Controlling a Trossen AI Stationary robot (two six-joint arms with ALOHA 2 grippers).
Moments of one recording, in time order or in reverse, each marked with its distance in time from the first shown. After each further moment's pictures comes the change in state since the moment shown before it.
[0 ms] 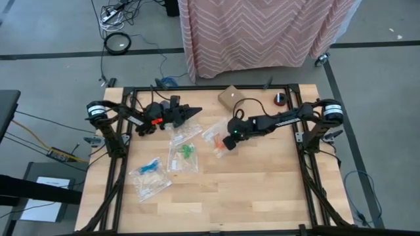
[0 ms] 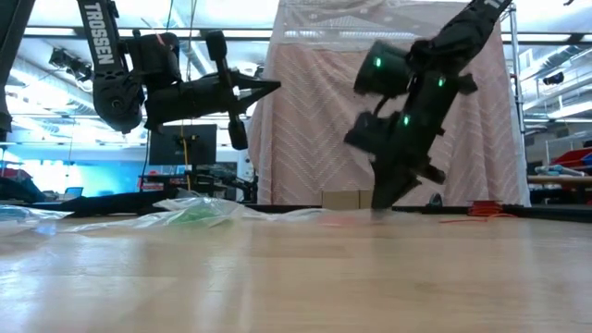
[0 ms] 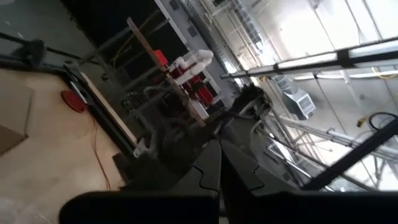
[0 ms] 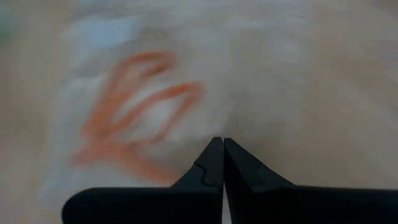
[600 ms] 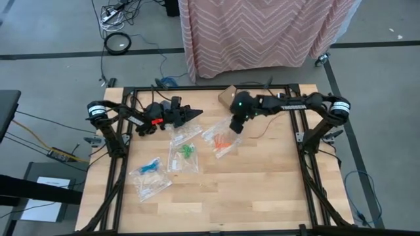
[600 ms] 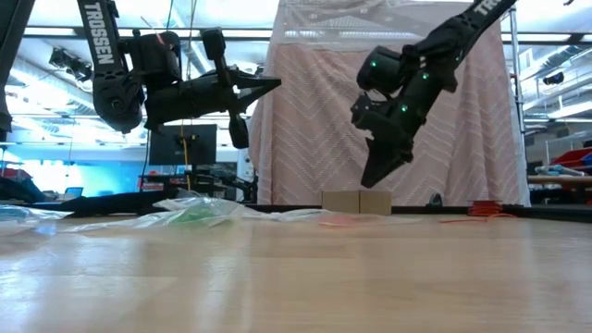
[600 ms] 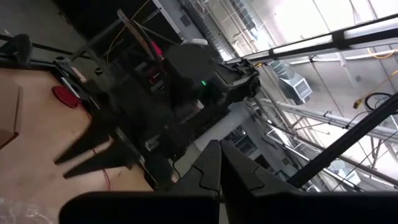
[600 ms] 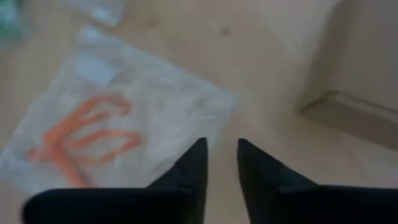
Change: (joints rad) left arm 0.001 0.000 0.000 -0.002 0.059 0.044; right arm -0.303 -0.074 0.063 -0.050 -0.198 -0.613
